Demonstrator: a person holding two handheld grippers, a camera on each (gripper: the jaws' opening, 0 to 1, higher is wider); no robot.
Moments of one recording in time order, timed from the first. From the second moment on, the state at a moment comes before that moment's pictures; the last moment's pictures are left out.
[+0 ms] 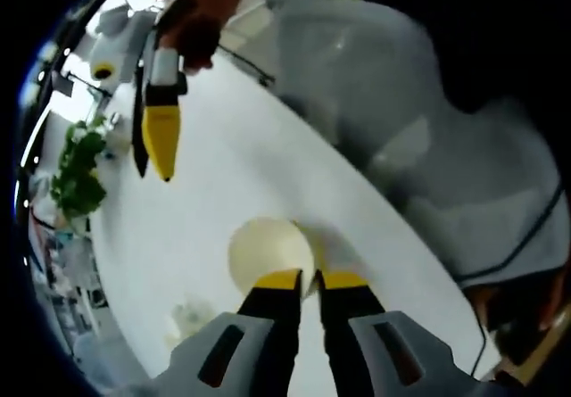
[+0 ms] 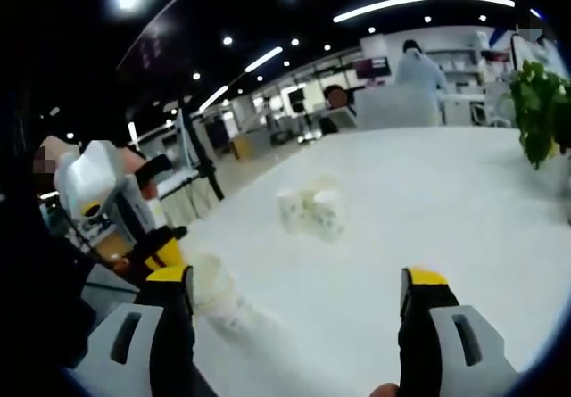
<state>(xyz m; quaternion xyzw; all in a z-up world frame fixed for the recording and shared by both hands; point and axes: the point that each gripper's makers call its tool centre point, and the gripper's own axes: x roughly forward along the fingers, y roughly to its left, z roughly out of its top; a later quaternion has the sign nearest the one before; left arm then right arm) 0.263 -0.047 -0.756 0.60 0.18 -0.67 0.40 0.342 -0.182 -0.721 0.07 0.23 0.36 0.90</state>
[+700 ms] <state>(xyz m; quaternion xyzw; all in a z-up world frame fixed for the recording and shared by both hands) 0.263 -0.040 -0.756 0.56 0.20 -0.67 0.44 0.338 -0.185 -0.725 0.08 0.24 0.35 0.90</state>
